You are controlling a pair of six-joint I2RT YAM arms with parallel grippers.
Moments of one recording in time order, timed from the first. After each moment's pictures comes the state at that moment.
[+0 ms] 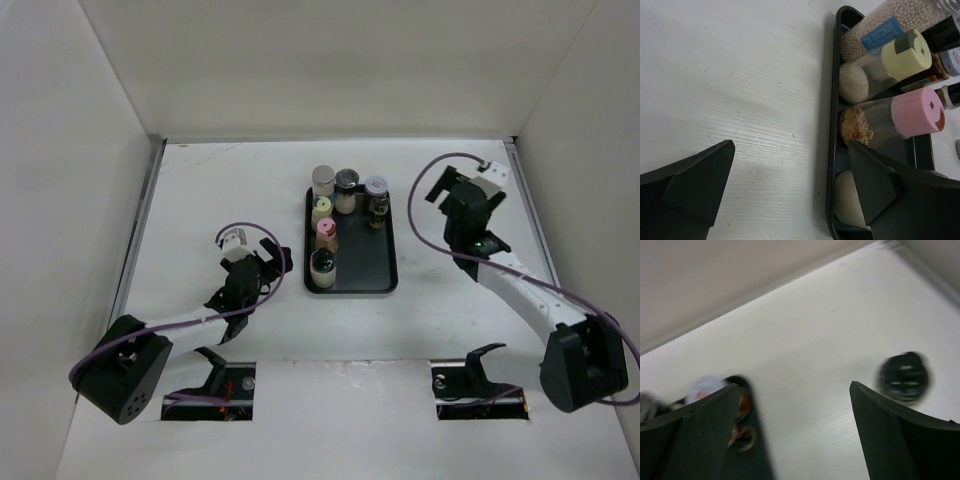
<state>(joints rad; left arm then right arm) -0.55 1.16 0.18 0.65 -0.41 -0.77 0.38 1.25 0.82 0.19 0.63 0.41</state>
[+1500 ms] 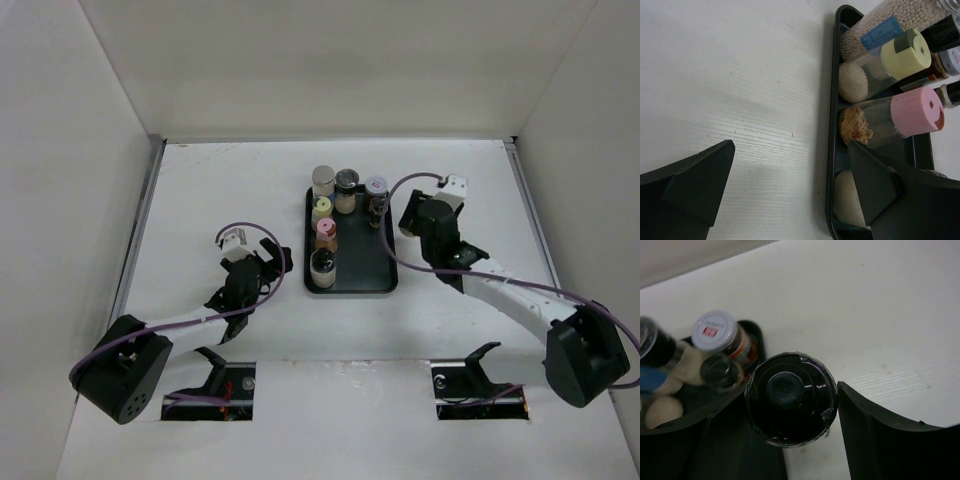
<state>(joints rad) -0.56 1.16 0.18 0.65 -0.41 -0.77 0.47 1.23 0.73 0.13 0.63 0.42</state>
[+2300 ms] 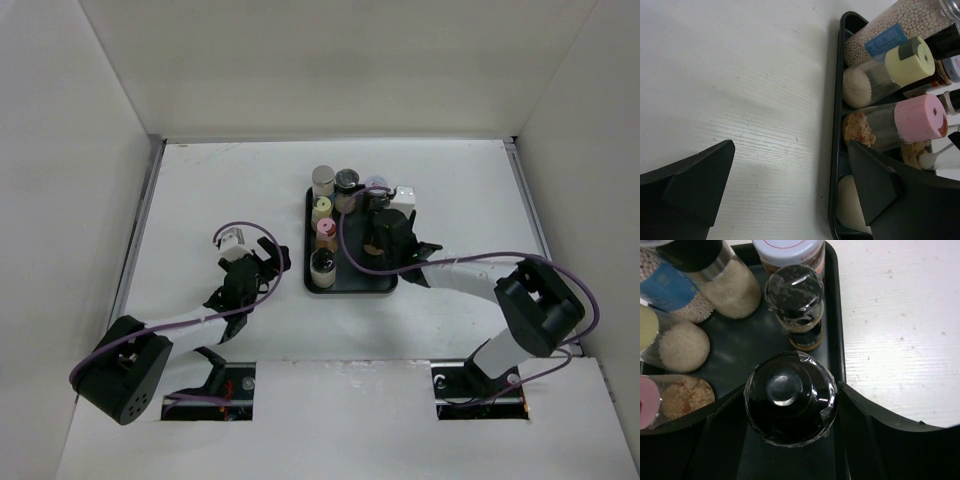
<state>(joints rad) -0.54 1.16 0.18 0.65 -0.41 -0.77 0.68 1.55 0.80 0.21 0.57 0.47</state>
